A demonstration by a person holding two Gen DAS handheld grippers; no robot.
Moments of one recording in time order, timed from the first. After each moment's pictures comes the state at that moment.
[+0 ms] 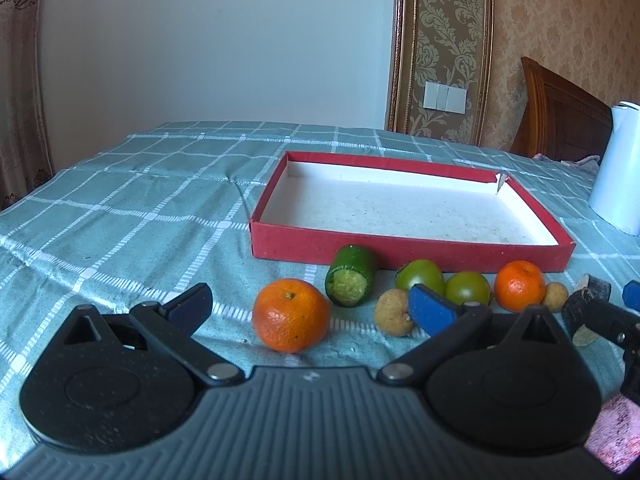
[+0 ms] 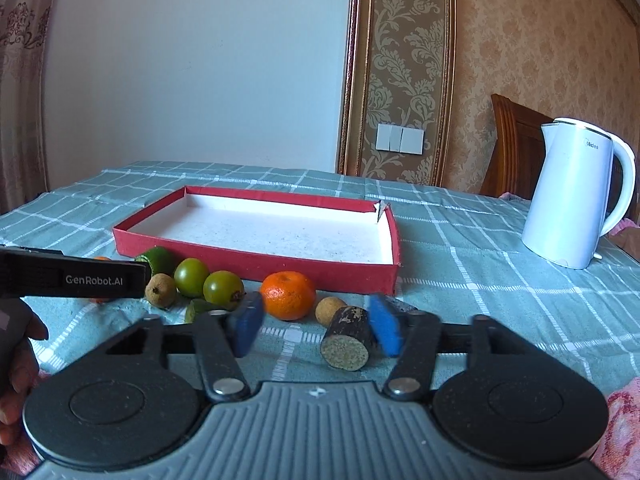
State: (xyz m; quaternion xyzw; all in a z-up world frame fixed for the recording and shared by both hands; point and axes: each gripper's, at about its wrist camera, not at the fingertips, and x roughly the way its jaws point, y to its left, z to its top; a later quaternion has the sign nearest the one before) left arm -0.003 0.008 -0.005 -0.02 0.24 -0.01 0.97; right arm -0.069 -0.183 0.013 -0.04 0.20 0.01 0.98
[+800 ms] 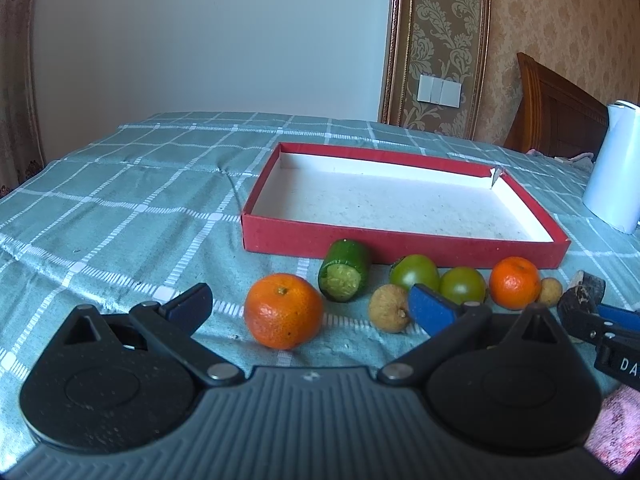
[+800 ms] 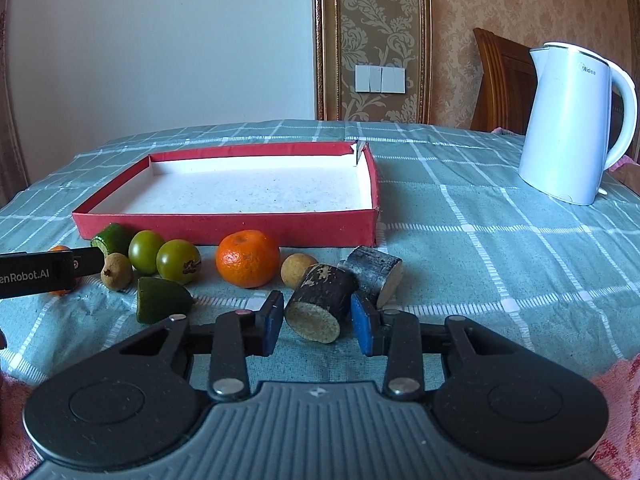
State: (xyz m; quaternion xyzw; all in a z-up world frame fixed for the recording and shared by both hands) left arm 0.003 0.011 -0.005 -0.02 0.25 -0.02 0.97; right arm -0.037 -0.210 -0.004 0.02 0.27 -0.01 0.96
